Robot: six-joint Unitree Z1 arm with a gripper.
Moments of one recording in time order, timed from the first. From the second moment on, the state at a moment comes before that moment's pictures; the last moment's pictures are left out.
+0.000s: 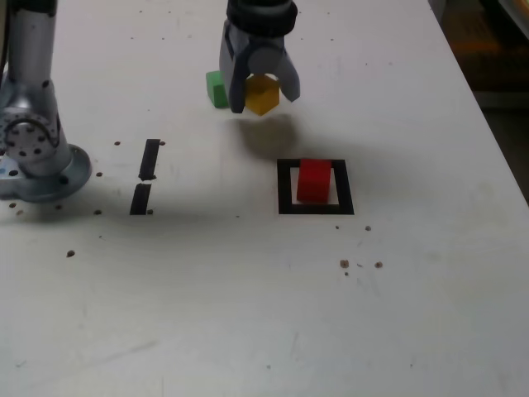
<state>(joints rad) 0.28 1.88 -1.33 1.16 0.11 0.06</state>
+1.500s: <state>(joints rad) -0.13 2.05 -1.62 1.32 0.06 -0.08</state>
